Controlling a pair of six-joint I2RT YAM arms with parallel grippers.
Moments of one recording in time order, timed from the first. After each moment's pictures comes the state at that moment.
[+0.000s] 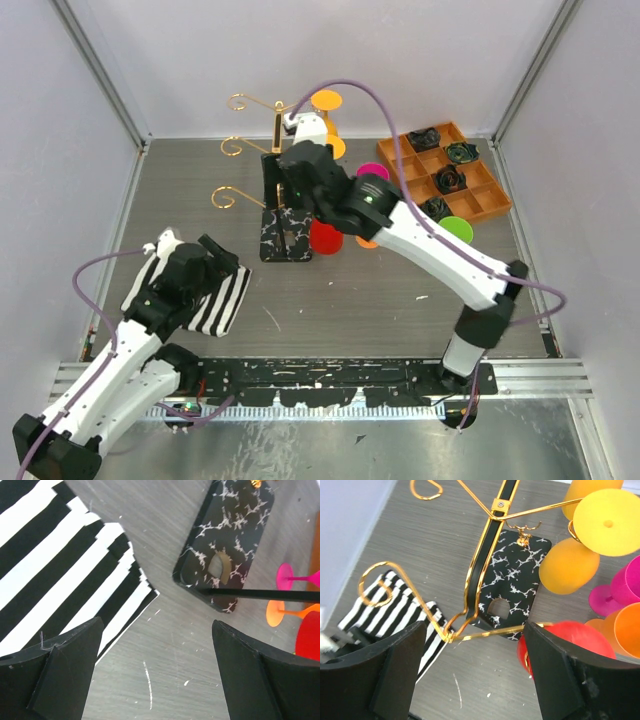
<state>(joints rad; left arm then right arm) -0.47 0.70 0.55 -0.51 -0.38 -1.00 1.03 1.65 1.98 -0.80 0.52 0.48</state>
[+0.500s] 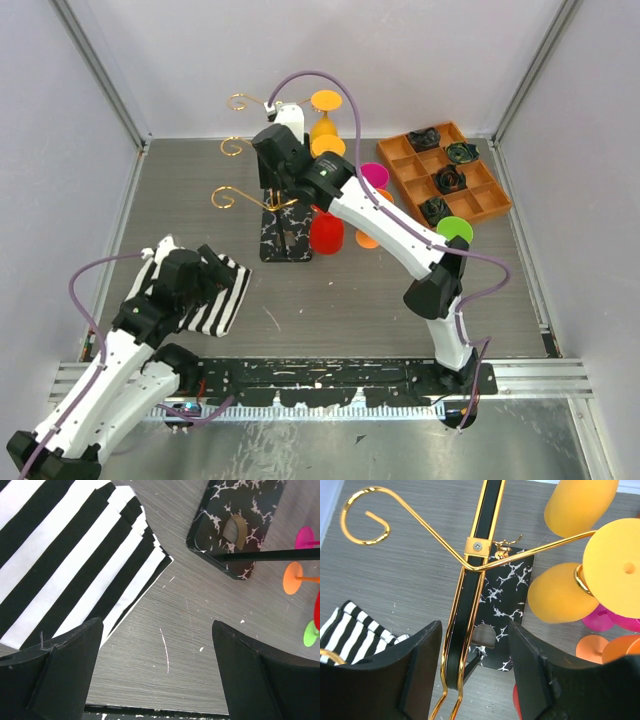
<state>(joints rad) -0.47 0.63 0.60 -0.74 -0.29 -0.97 0.93 2.01 2.29 -0.86 0.55 0.48</state>
